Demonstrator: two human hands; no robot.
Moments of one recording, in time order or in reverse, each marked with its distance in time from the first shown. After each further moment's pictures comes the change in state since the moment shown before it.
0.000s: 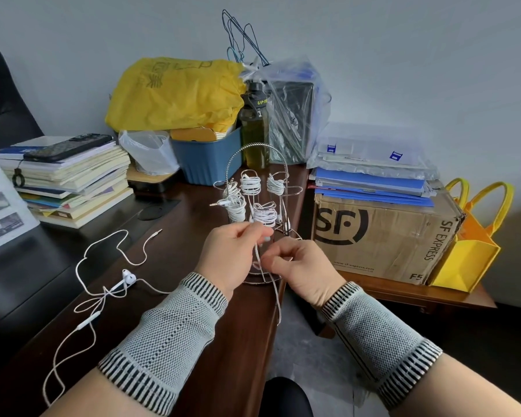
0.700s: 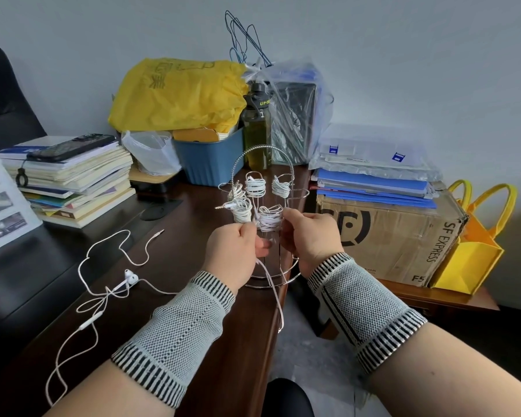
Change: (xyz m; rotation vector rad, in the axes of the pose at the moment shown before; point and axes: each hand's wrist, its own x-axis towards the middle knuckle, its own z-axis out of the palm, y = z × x) left_hand 0.002 0.005 0.005 0.196 0.097 -0.015; right_hand 0.048 -0.008 -0.001 0.326 0.442 0.313
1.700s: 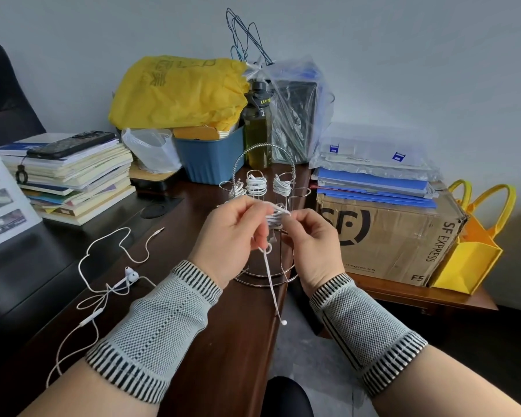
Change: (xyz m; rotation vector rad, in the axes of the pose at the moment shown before) left_hand -0.008 0.020 -0.019 -0.254 -0.180 0.292; right_hand -0.023 0.016 -0.008 0.022 -0.087 -0.377
